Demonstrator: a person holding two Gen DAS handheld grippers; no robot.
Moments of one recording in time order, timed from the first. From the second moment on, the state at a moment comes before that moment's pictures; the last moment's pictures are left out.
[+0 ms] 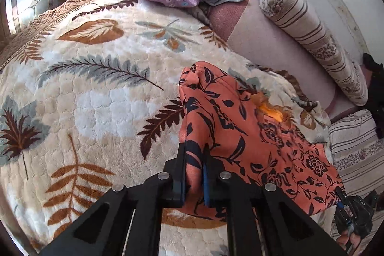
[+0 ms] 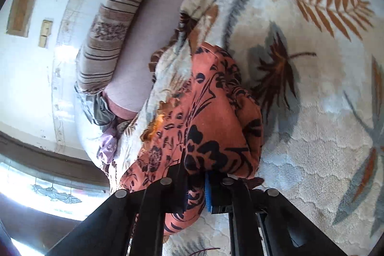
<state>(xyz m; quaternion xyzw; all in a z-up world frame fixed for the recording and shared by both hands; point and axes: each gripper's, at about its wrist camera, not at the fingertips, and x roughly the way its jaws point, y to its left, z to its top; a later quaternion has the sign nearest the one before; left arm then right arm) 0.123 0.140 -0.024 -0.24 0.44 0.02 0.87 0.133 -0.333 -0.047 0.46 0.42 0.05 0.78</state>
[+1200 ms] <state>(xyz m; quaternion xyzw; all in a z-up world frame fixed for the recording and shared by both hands) 0.135 0.176 -0.086 -0.17 0.48 -0.04 0.86 0.189 -0.371 -0.096 0.24 0.51 0.09 0.82</state>
